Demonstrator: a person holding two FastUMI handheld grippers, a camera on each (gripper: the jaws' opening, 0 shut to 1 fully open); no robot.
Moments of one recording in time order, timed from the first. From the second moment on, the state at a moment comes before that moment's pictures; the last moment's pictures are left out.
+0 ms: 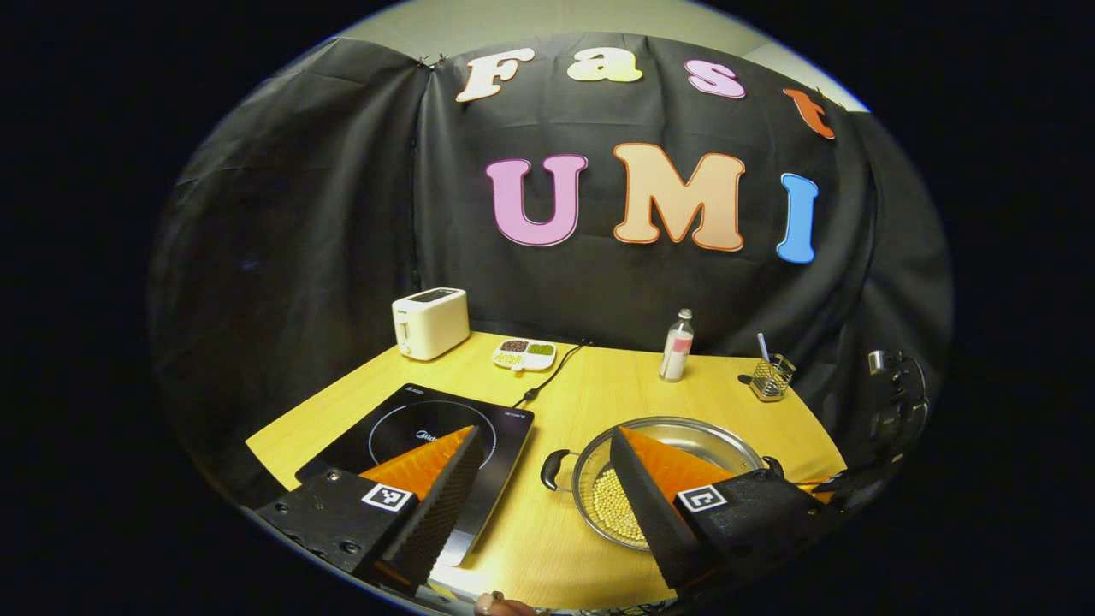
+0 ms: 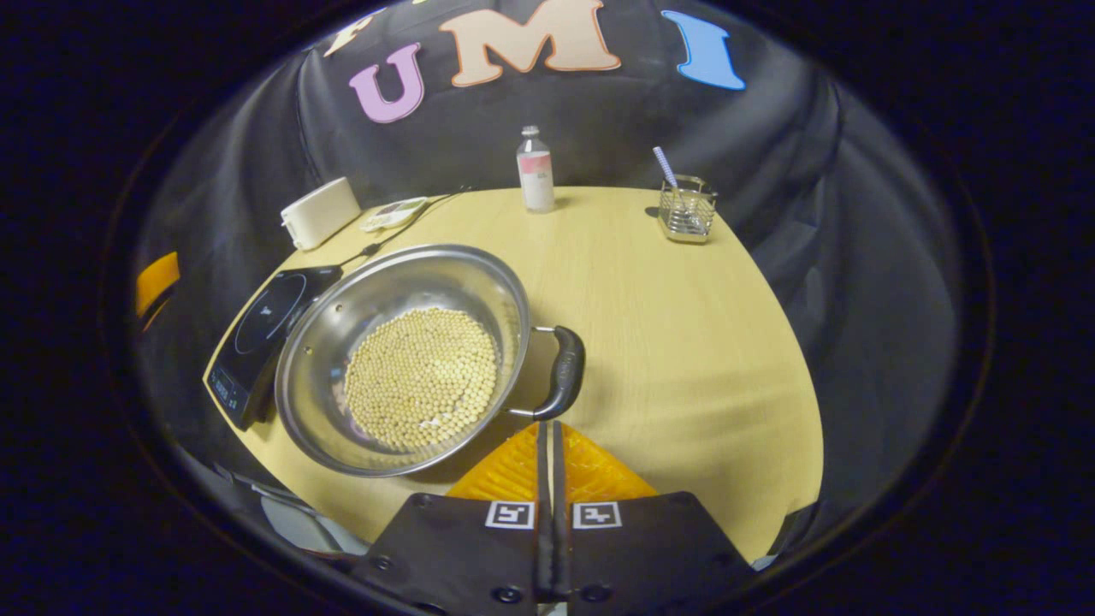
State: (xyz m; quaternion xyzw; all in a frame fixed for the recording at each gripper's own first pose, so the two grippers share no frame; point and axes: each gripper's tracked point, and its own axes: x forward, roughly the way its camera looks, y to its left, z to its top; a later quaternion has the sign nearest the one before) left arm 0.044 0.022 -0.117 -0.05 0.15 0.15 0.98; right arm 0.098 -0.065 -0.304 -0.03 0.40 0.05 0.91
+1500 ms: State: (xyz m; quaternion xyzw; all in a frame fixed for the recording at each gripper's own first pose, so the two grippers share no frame) left arm 0.129 0.034 -0.249 -0.06 0.33 0.04 0.94; right arm 0.146 -0.046 -0.294 0.02 0.40 -0.01 0.92
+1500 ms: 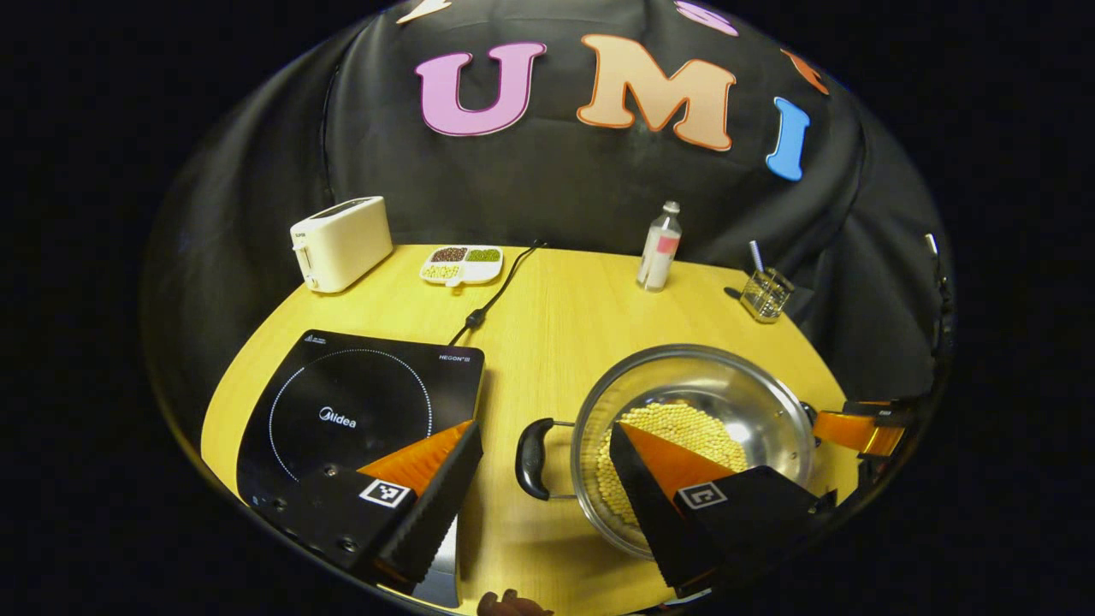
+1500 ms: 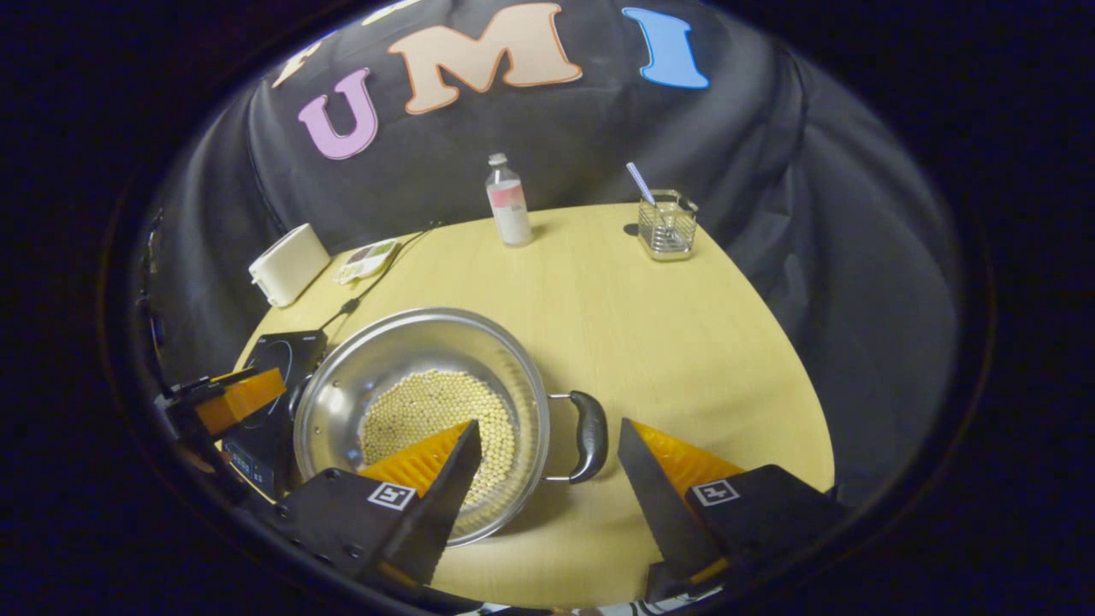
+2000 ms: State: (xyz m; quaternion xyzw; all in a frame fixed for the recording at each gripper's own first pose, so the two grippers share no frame) left arm 0.143 0.030 -0.313 -0.08 0.40 0.03 0.91; right arm 0.161 -0.053 -0.352 0.02 0.46 -0.01 0.89
